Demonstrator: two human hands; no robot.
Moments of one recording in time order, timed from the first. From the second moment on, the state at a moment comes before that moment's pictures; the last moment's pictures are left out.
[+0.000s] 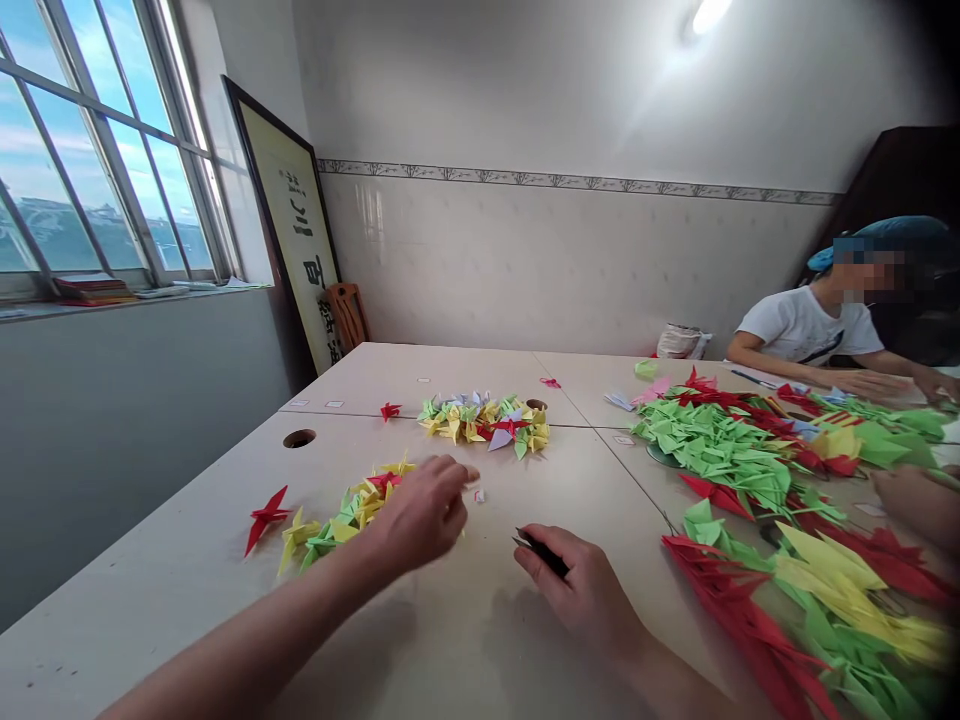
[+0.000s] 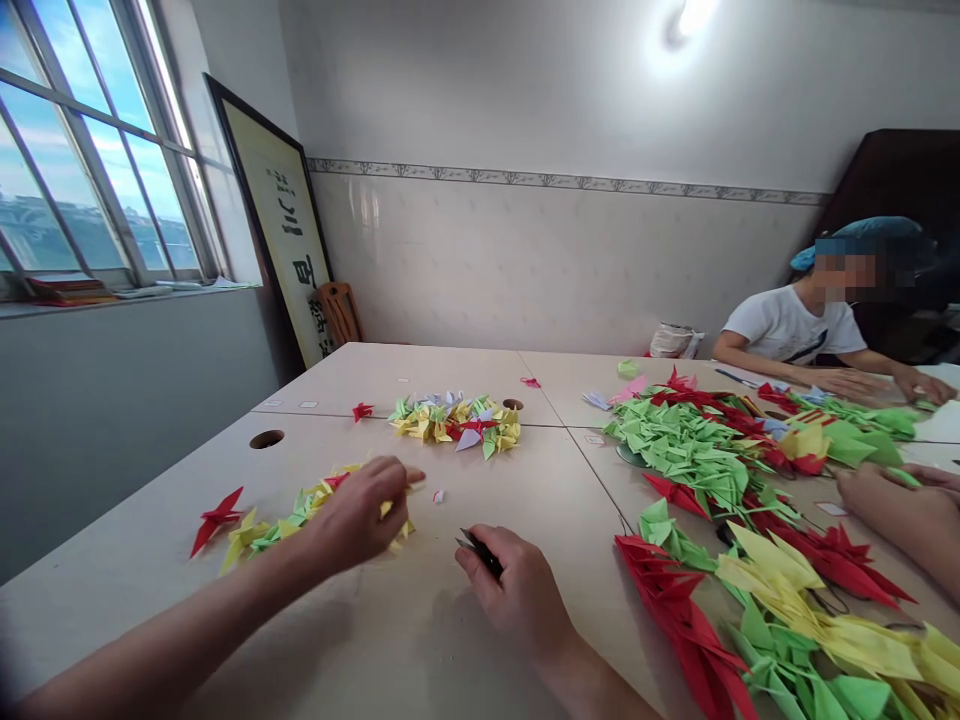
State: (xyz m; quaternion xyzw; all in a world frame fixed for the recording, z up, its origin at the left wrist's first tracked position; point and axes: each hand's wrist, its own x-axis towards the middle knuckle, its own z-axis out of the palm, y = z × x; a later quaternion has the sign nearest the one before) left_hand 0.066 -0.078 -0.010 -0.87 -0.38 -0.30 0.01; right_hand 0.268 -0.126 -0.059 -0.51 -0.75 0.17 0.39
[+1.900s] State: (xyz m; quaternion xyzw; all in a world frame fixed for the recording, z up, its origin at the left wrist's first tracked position) left_hand 0.103 -0.099 -0.027 -0.72 -0.36 -0.38 -0.45; right_hand 0.257 -0.139 -0.055 -0.46 -0.73 0.16 0.48
